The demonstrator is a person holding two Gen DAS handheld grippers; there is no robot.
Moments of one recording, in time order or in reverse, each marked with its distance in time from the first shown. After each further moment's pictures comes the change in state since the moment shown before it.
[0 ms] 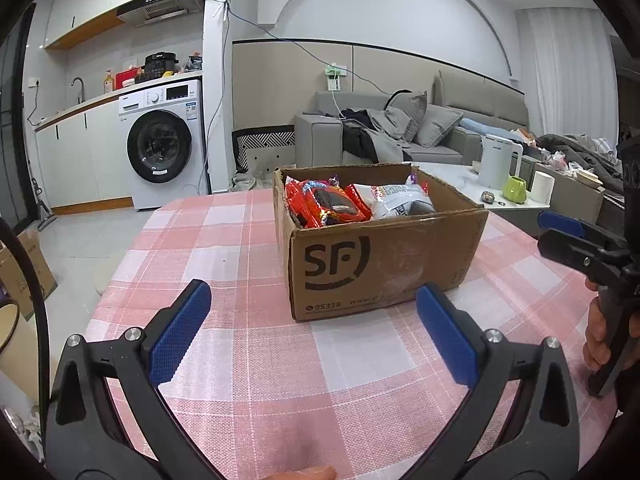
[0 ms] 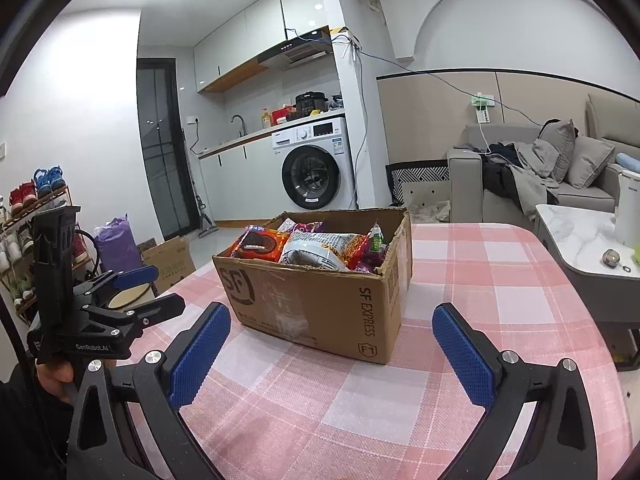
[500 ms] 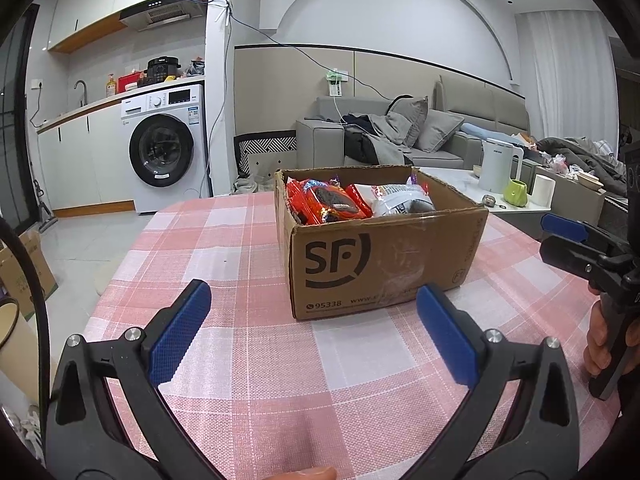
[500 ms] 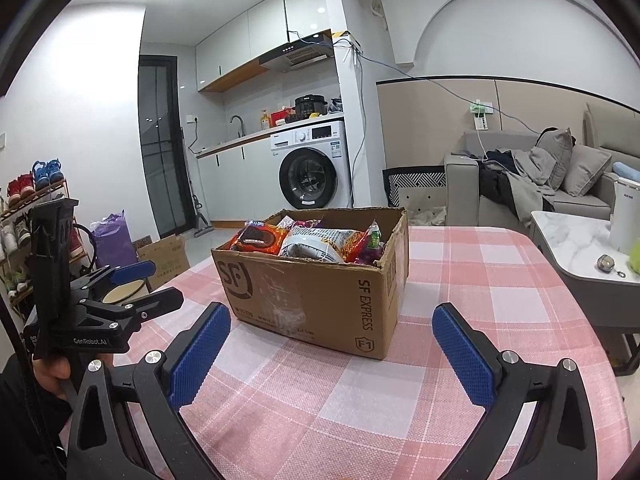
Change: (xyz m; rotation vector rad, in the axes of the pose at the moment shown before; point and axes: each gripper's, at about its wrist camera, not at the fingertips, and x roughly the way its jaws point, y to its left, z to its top) left arm 0.000 -0.001 -0.007 0.000 -0.019 0.009; right arm -0.003 0.002 -0.008 -0.022 -0.022 -0.013
